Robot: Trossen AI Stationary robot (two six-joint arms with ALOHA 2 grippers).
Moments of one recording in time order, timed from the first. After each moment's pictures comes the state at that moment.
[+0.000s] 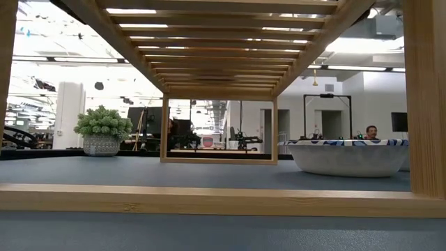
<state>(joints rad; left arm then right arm) -0.32 1.30 1.15 -0.59 -0.14 -1.70 -0.04 1.05 1.26 -1.07 0.50 0.25</state>
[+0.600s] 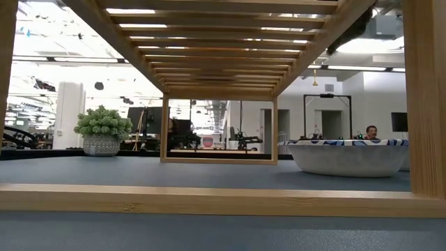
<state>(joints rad) -0.35 1.23 1.15 -0.56 -0.09 -1.67 -0.14 1.12 1.21 -1.07 0.30 0.26</state>
